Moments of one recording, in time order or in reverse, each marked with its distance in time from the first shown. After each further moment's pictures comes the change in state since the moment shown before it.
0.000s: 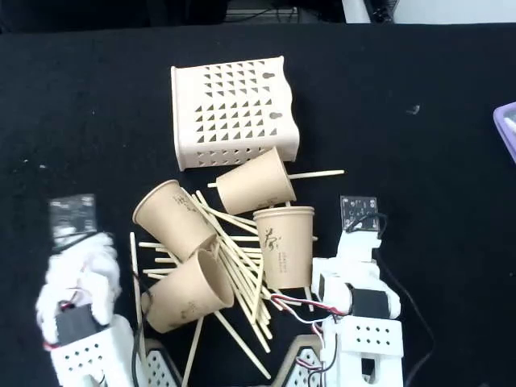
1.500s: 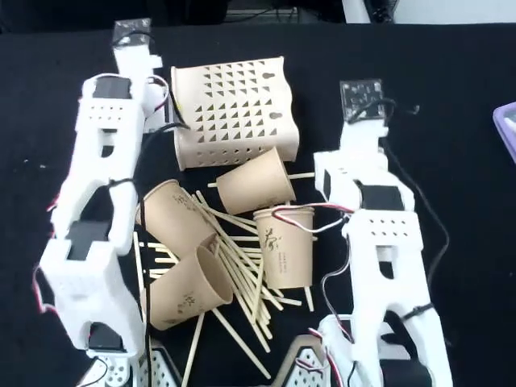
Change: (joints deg) left arm 23.2 123.3 -112.8 6.1 15.9; right arm -3.9 51.6 -50.1 -18.2 3.9
